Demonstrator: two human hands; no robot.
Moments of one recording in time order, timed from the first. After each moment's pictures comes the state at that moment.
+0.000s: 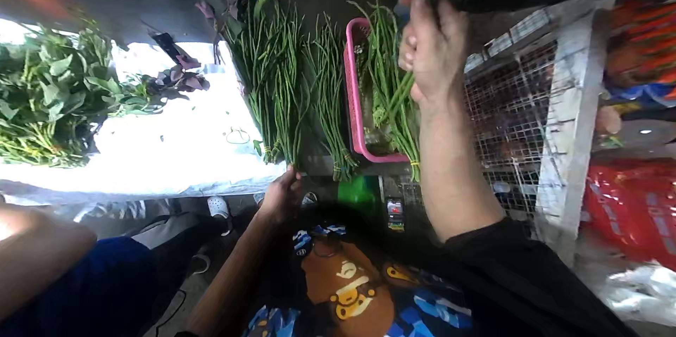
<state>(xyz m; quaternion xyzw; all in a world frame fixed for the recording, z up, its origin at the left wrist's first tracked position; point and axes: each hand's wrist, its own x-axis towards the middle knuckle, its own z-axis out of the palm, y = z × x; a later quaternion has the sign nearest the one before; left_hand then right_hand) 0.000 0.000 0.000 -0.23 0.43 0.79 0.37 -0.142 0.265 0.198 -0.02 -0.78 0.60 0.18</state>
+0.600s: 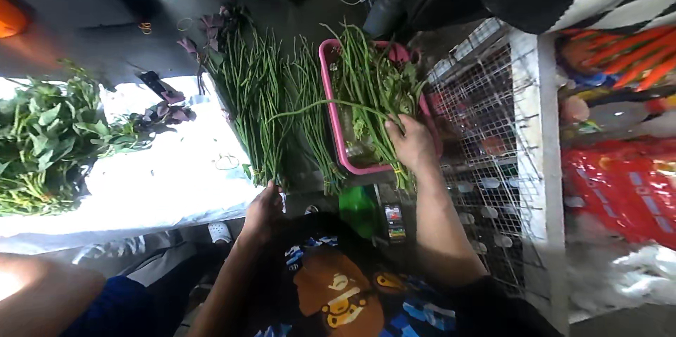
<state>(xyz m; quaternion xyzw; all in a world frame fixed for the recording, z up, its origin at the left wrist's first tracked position) -0.011 -0.009 0.011 -0.24 0.47 0.78 0.33 -0.037 0.329 0.120 -0.24 -0.93 0.27 0.00</state>
